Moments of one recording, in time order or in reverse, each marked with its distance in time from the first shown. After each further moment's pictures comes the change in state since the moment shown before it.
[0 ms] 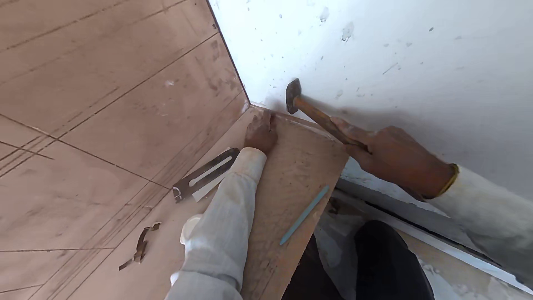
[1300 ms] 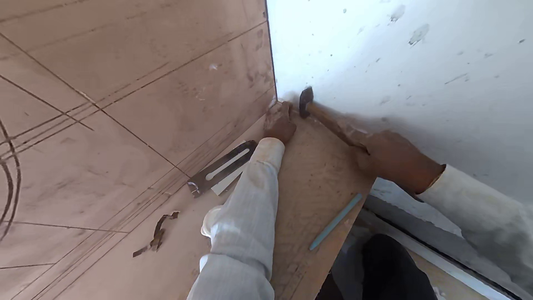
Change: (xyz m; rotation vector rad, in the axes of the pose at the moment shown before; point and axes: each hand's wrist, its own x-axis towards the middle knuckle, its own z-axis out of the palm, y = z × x) left_hand 0.020 -0.026 -0.013 -0.068 0.055 -0.012; right_hand 0.051 -0.035 0.022 -0.090 -0.160 0.104
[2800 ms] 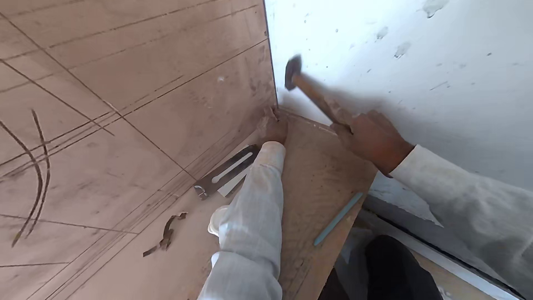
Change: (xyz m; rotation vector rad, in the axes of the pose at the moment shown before) left_hand -0.015 0.004 -0.011 -0.306 0.274 -0.218; right_hand 0.023 -0.031 -0.019 -0.004 0.142 -0.048
